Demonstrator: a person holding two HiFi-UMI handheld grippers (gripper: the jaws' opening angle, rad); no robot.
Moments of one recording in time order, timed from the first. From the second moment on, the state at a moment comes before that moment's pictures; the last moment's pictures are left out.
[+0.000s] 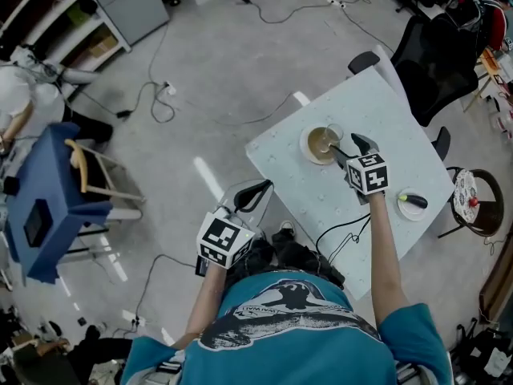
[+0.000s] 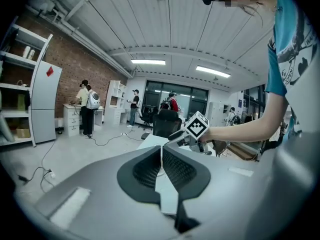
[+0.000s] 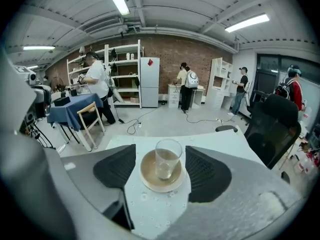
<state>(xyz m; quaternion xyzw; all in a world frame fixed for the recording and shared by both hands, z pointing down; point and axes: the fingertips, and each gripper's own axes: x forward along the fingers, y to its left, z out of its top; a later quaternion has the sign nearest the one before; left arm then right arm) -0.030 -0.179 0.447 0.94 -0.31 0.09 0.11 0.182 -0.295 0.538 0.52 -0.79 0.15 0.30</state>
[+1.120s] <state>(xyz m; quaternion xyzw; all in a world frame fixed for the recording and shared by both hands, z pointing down) -0.026 -0.187 0.464 0.93 -0.31 0.13 0.14 0.178 -0.342 0.618 0.56 -0.78 0.22 0.19</state>
